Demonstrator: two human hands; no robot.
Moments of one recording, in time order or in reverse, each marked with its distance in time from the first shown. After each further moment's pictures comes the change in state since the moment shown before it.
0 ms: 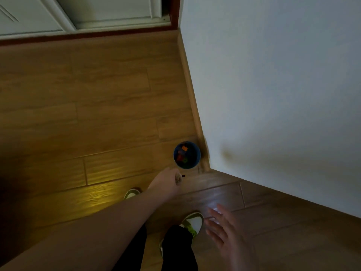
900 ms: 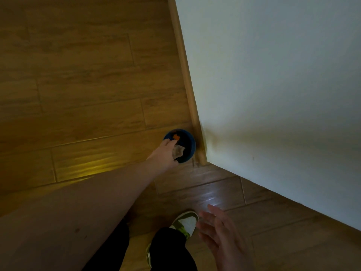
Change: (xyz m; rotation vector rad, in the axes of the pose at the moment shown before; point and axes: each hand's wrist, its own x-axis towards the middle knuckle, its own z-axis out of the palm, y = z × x) left_hand 0.147 -0.020 0.037 0.088 -0.089 -0.014; right_hand 0.078 0.029 -0.013 -0.071 -0.011 -0.065
